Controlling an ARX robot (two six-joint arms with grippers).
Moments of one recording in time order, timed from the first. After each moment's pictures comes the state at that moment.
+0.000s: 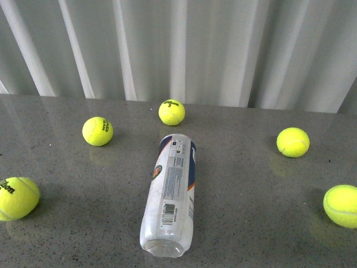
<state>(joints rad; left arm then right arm) 0.00 0.00 0.02 0.00 0.00 0.00 0.00 0.00 0.00 0.00 0.00 0.00</state>
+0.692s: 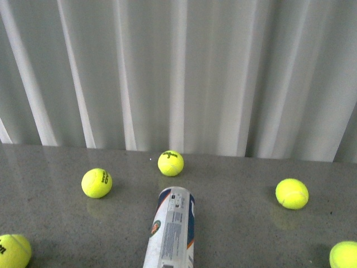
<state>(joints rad) 0.00 0.00 0.02 0.00 0.00 0.00 0.00 0.00 0.00 0.00 0.00 0.00</state>
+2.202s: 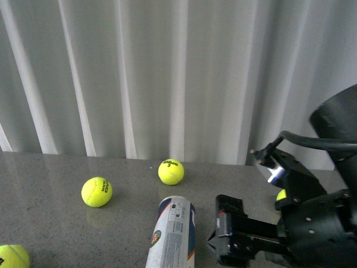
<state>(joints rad) 0.00 0.00 0.02 0.00 0.00 0.00 0.38 1.70 0.81 0.02 -0.26 0.41</state>
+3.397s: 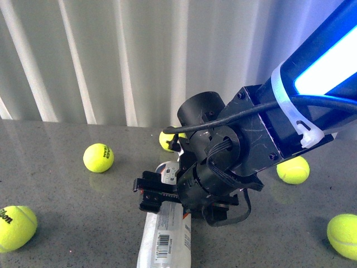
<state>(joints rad) 0.00 0.00 0.02 0.00 0.00 0.00 0.50 2.29 1.38 -0.10 -0.23 0.45</state>
